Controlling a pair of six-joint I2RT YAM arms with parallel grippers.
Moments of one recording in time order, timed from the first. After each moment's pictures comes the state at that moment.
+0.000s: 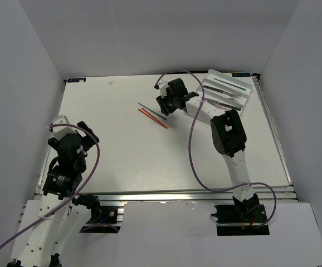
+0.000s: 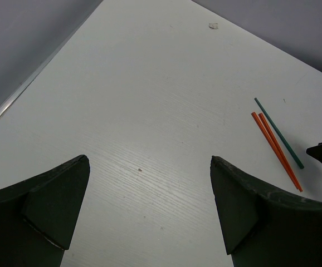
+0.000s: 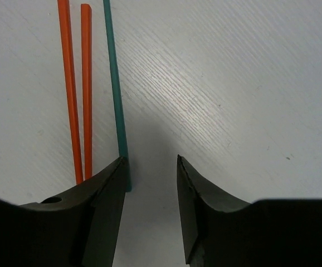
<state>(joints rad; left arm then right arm) -0.26 0.56 0.77 -0.55 -0.58 -0.44 0.55 2.31 1.88 -0.32 -0.21 -0.25</state>
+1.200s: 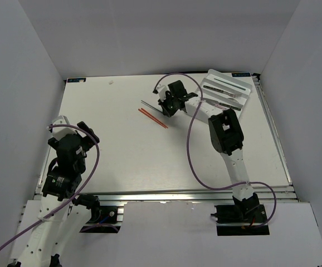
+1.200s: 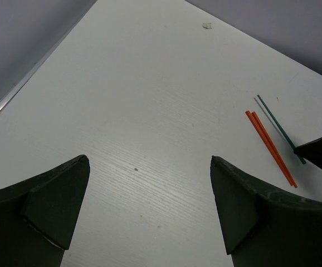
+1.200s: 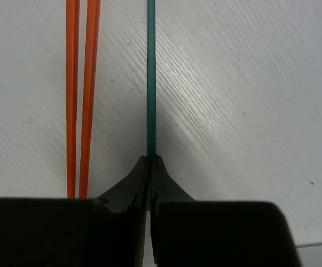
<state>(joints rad) -0.26 0.54 0.77 -0.55 -0.56 -0.44 0.55 2.40 1.95 -0.38 -0.26 -0.36</state>
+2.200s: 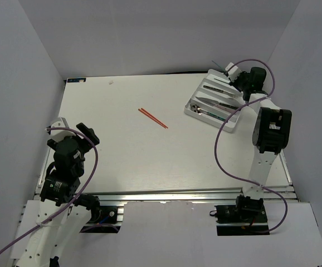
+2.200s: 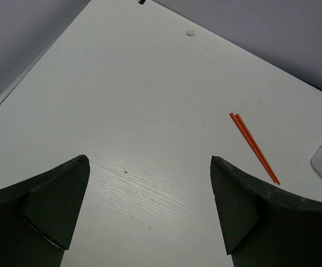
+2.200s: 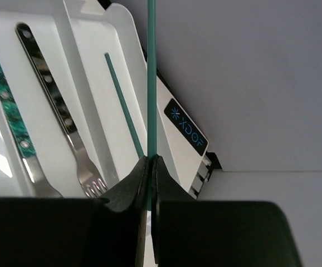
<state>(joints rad) -0.28 0.50 0.77 -0.54 -0.54 -0.44 -0.08 2.17 1.65 0.16 -0.40 -0.94</state>
